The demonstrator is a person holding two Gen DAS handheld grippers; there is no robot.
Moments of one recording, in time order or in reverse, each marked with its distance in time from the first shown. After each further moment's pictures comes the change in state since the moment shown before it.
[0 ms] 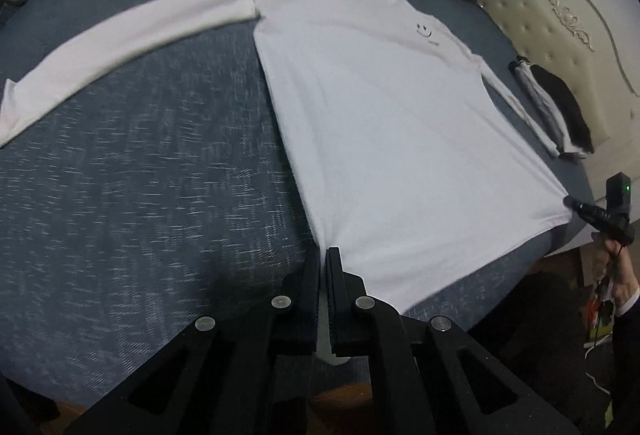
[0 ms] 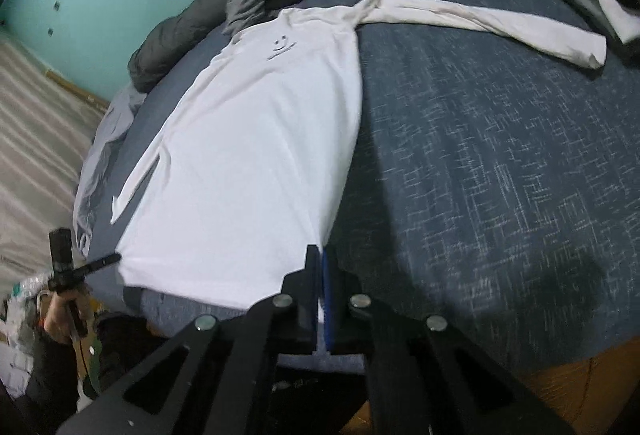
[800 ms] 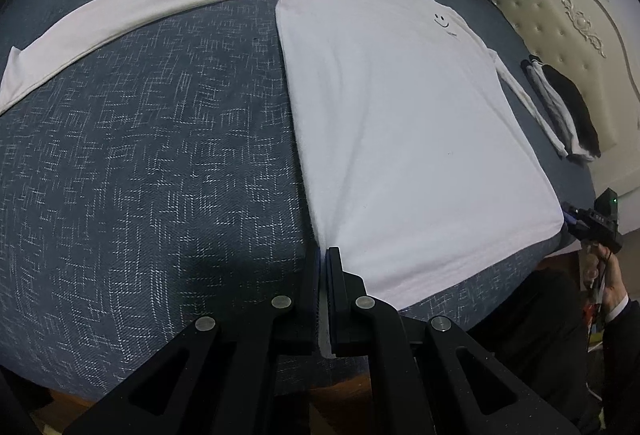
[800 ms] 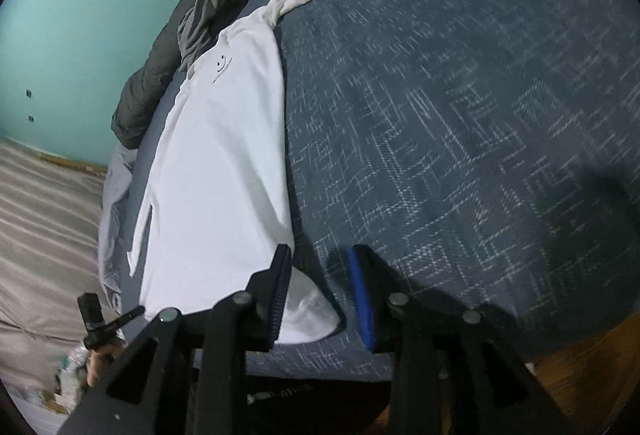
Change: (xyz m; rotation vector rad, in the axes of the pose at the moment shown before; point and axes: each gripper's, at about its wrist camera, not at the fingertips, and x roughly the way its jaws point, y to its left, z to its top) left arm 0.022 0.014 -0.014 -0.050 0.051 0.004; right arm 0.029 -0.082 -0.018 0.330 -0.027 0.097
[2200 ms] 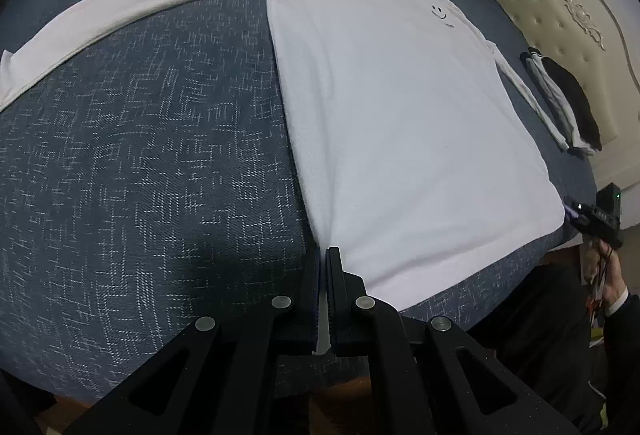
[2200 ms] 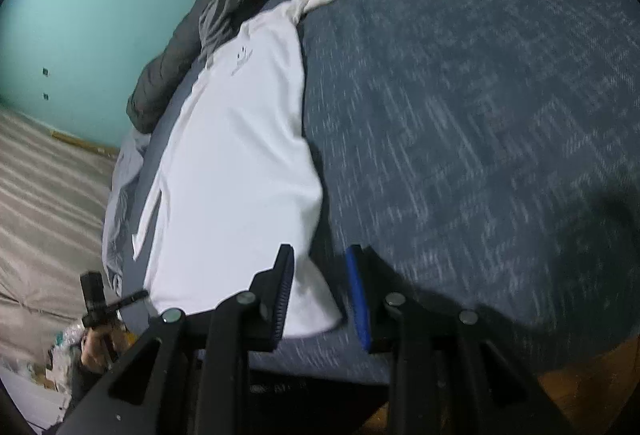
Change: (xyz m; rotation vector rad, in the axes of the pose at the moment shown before) left arm 0.010 -0.006 0.001 0.014 0.020 -0.002; right arm -0.013 0.011 -0.003 -0.108 0.029 0.027
